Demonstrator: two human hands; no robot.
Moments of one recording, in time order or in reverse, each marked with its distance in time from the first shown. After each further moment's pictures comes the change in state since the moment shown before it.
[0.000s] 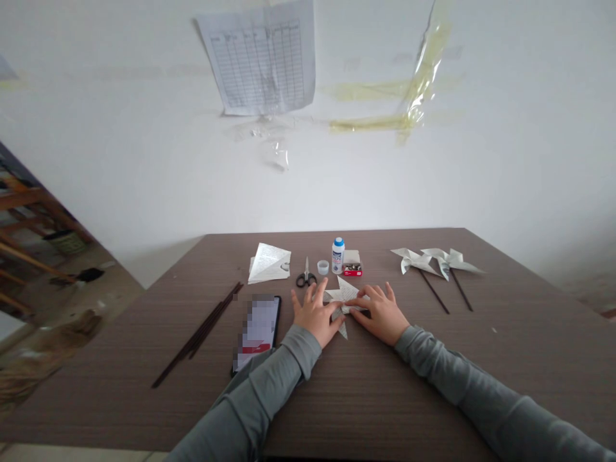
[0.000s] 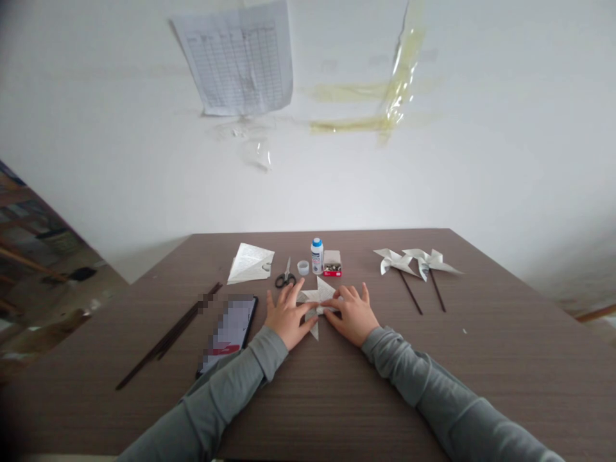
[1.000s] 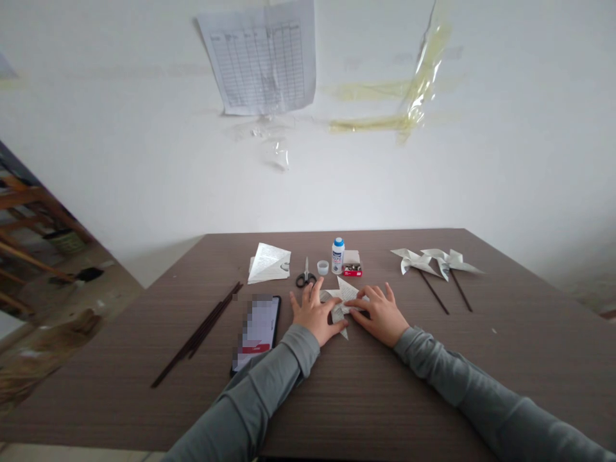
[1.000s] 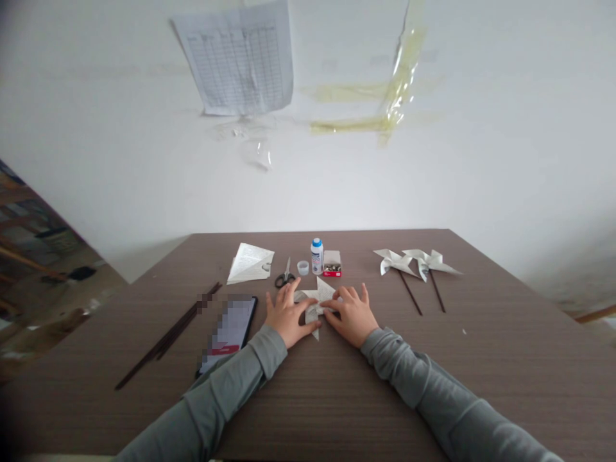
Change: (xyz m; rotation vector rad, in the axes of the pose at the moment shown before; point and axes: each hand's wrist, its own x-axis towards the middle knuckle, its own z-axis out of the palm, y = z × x) left_hand 0.003 -0.001 -0.003 -0.037 0.004 -0.046; right_hand 0.000 0.003 0.007 -0.034 0.035 -0.030
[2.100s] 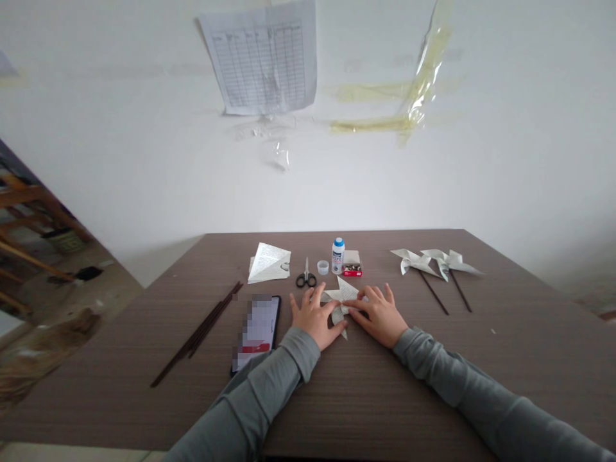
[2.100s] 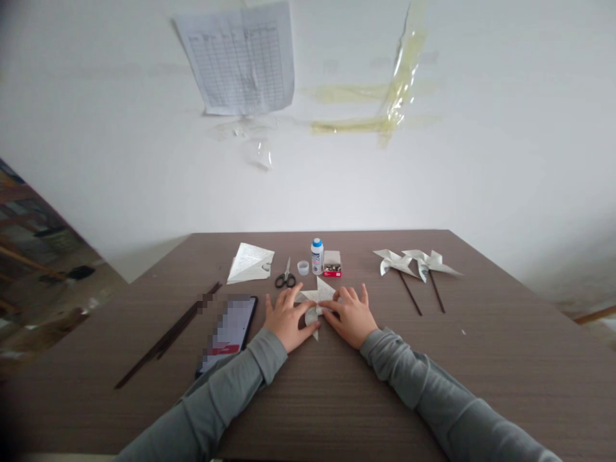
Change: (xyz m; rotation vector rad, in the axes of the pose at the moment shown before) left_hand -0.008 0.010 -0.009 0.025 -0.020 -0.014; right_hand 0.001 -0.008 -0.009 0.025 -0.067 0.034
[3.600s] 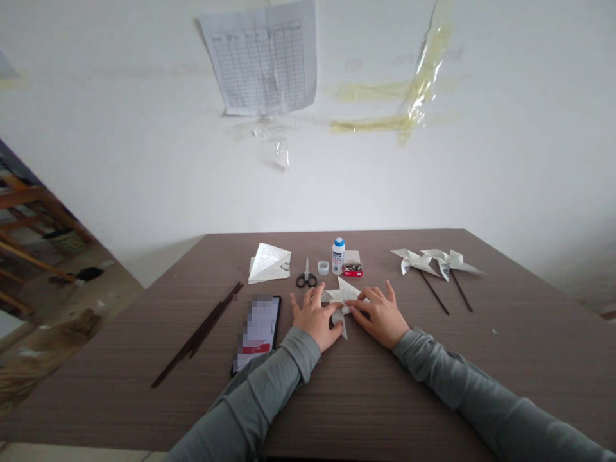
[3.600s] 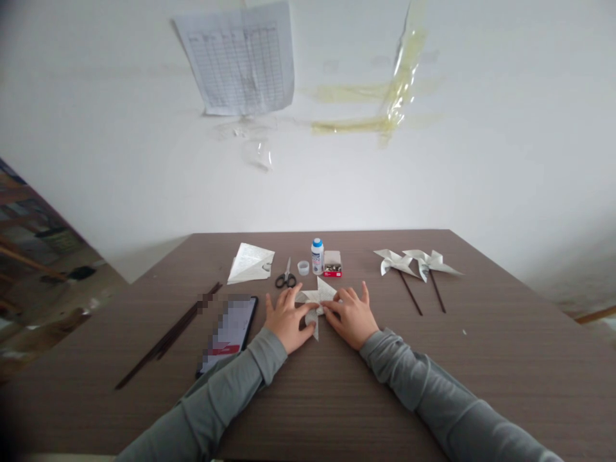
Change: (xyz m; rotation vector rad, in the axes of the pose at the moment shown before) left_hand -0.003 0.006 -0.007 -0.012 -0.007 -0.008; right_hand -0.002 0.005 0.012 -0.042 0.153 -0.058
